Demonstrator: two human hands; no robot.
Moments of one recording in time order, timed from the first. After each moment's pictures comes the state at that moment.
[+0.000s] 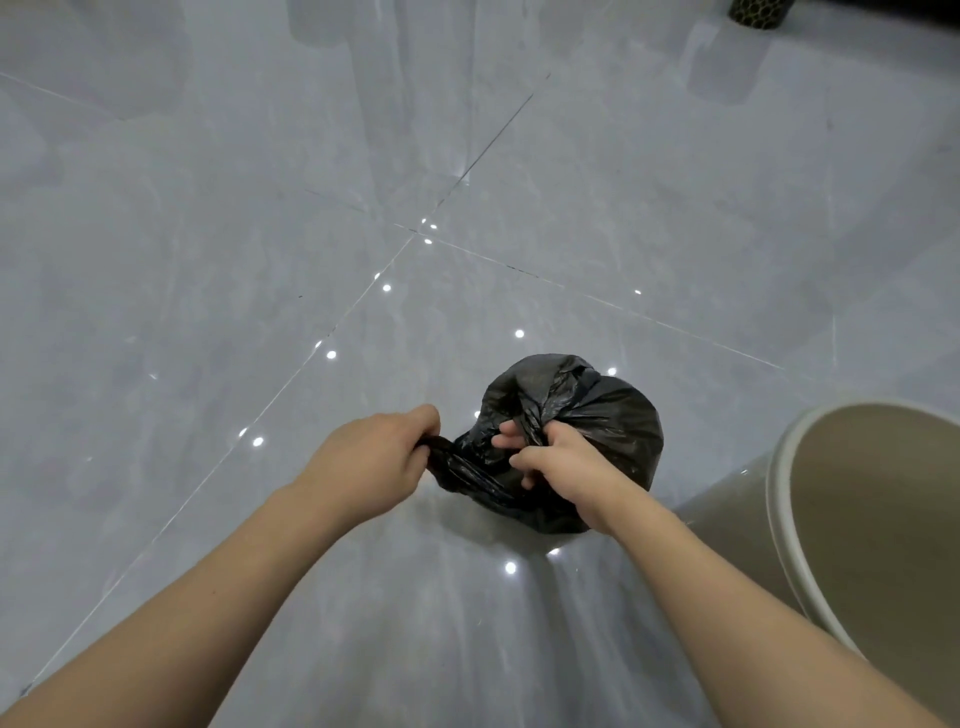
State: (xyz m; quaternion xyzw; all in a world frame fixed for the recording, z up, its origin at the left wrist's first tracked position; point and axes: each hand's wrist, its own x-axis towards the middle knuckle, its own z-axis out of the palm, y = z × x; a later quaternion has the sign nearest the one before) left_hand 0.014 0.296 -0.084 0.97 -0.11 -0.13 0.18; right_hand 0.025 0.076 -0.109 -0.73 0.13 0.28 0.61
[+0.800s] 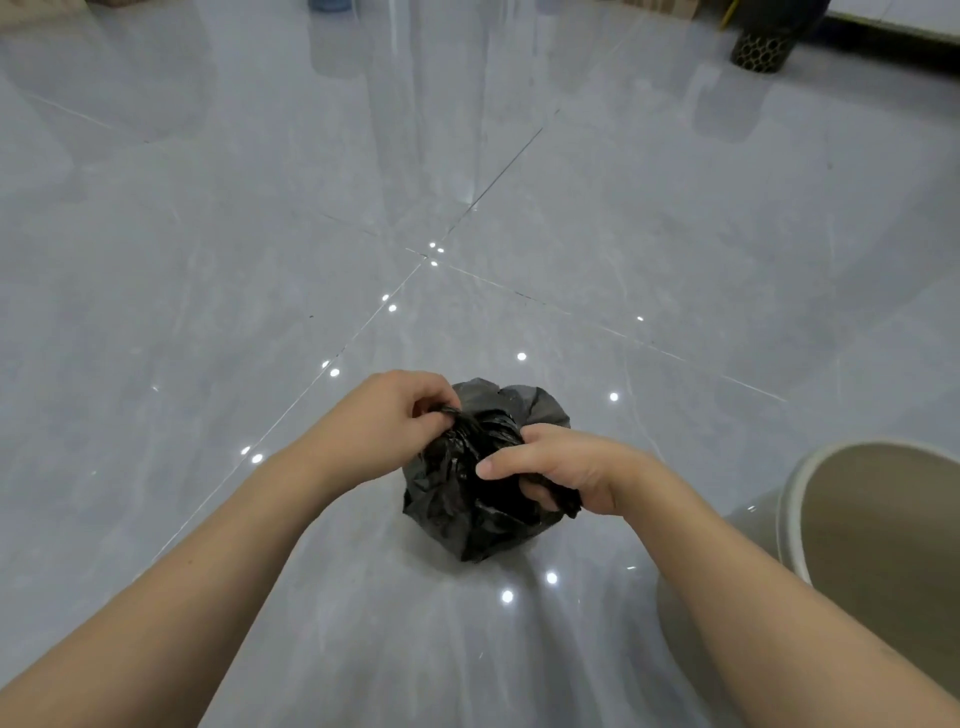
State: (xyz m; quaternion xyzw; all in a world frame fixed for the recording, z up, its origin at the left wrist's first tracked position) left_hand 0.042 0.297 -0.037 0.91 -0.08 -0.12 0.39; right_hand 0.051 0.089 -0.048 -0.72 0.00 0.47 0.50
